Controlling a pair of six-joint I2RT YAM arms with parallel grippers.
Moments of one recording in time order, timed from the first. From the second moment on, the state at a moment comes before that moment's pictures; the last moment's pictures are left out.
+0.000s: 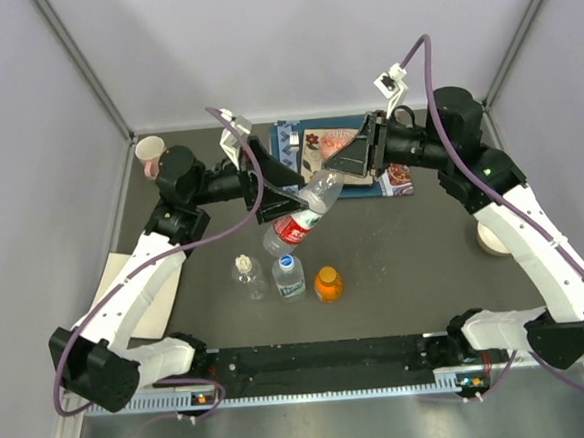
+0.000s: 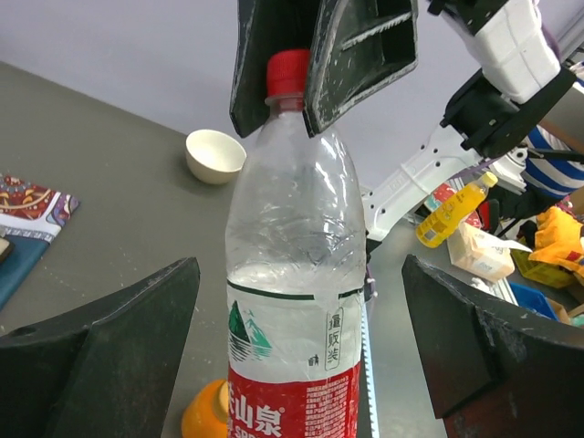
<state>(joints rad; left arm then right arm) -0.44 1.19 1.11 0.28 1.06 -0.60 0.52 1.22 1.52 -0.47 -0.62 0.57</state>
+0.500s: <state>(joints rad) -0.47 1.19 1.11 0.15 1.05 -0.49 0.52 1.25 1.60 -0.46 -0.64 0.56</state>
